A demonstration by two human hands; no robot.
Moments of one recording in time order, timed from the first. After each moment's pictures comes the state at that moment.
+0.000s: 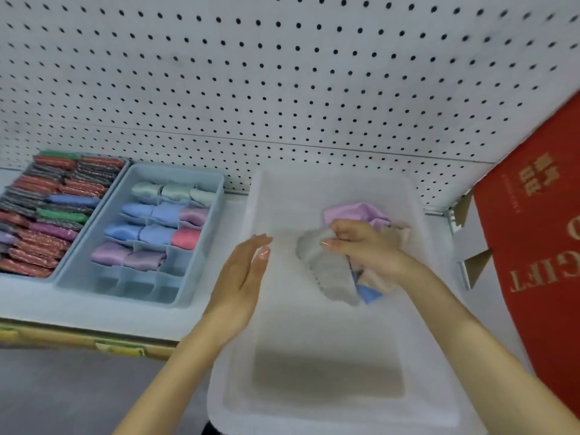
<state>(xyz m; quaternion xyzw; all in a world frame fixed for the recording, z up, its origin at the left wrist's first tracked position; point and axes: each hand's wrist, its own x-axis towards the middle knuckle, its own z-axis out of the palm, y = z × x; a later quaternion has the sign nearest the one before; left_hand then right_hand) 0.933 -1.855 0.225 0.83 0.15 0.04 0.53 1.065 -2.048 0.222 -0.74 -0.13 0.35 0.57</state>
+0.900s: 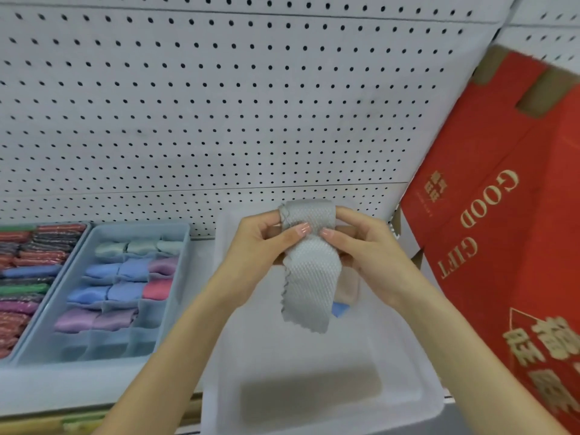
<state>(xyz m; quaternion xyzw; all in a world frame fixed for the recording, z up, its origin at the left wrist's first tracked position) 0.984 -1.899 0.334 0.66 -0.02 -0.05 0.75 0.996 -2.066 0.341 -0.66 -0.09 0.14 0.73</state>
